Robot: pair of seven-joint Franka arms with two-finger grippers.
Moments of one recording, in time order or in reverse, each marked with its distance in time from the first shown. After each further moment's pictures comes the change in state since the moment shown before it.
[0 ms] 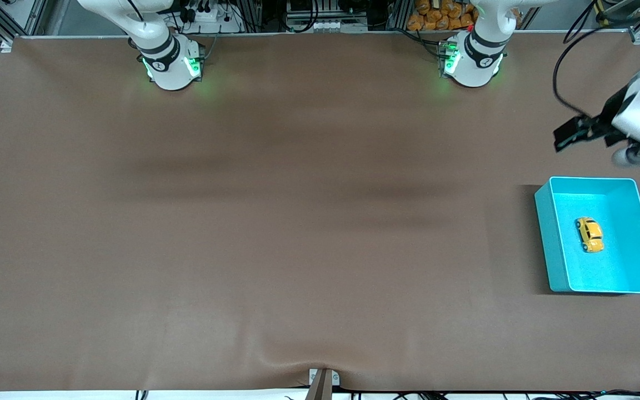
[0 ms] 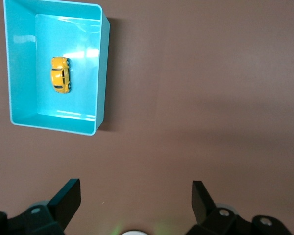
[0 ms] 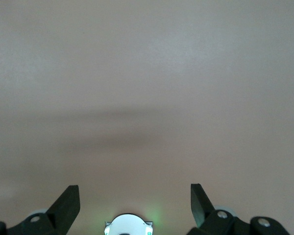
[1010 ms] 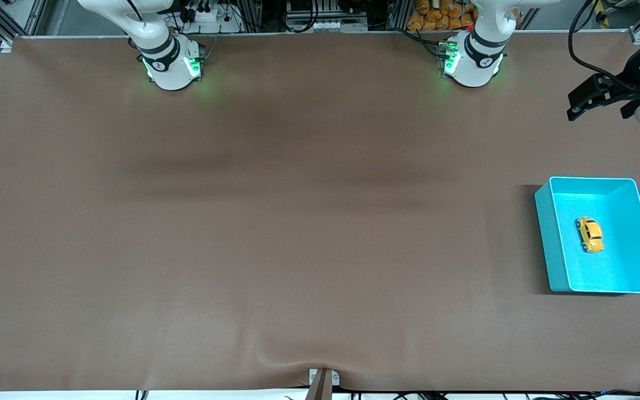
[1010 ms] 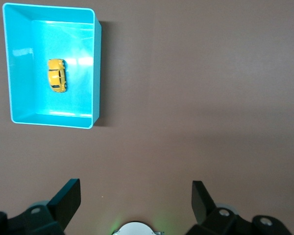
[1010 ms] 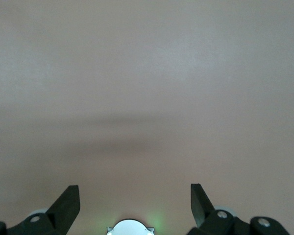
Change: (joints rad) left arm -0.068 -0.065 0.071 0.017 -0.048 -0.042 0.030; right arm 0.006 0.000 0.010 0.036 0.019 0.001 -0.002
